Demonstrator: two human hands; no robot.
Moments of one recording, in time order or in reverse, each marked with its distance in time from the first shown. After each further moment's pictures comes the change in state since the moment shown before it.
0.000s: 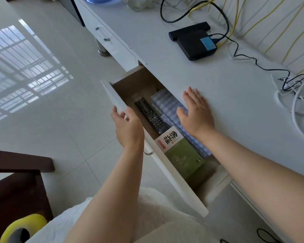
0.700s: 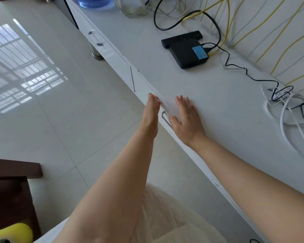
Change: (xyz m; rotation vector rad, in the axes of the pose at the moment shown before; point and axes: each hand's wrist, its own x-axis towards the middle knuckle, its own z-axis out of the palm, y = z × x) left_hand 0.013 0.032 0.087 -0.385 -0.689 -0.154; right_hand 0.001 0.000 -0.008 0.242 -0.112 0.039
